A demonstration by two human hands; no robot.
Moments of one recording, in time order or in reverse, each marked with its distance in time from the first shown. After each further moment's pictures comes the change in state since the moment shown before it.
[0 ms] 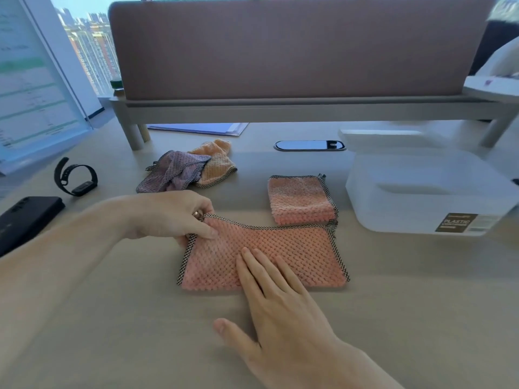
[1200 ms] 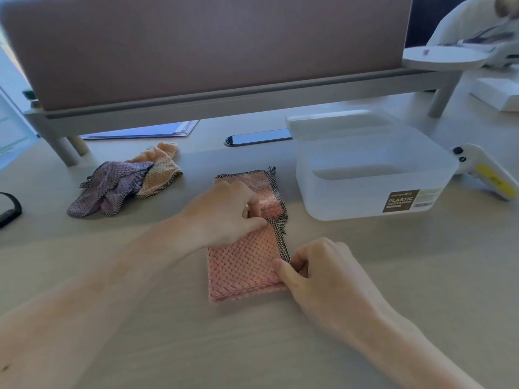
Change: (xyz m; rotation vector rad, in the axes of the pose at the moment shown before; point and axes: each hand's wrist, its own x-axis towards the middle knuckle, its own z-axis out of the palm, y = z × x) left_hand 0.079 0.111 0.087 0.398 0.273 0.370; right_hand -0.029 0.096 -0.064 0.339 0.196 0.558
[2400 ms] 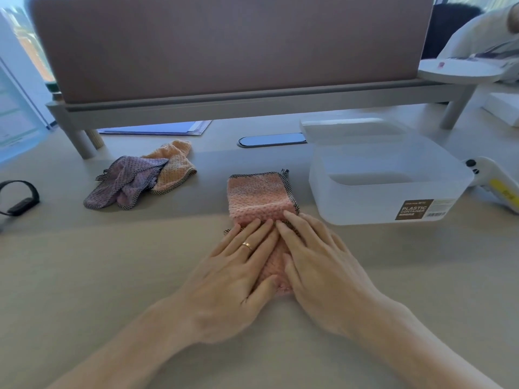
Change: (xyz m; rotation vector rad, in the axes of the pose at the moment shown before) left_hand -0.087 -0.006 0.056 0.188 0.004 0.174; right_hand 0.017 0.002 0.014 -0.433 -0.060 -0.367
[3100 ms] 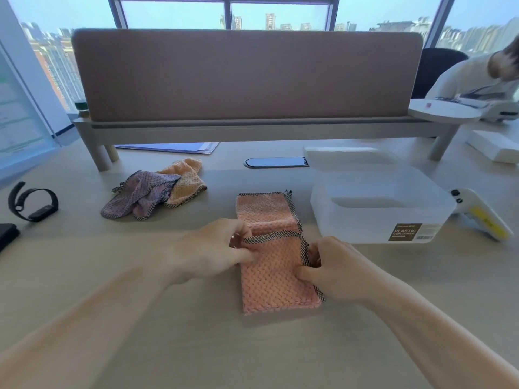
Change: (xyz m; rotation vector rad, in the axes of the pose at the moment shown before) left_hand 0.018 -0.036 -0.064 -0.768 -0.103 -0.362; right_hand 0.020 0.012 -0.037 0.344 -0.215 0.289
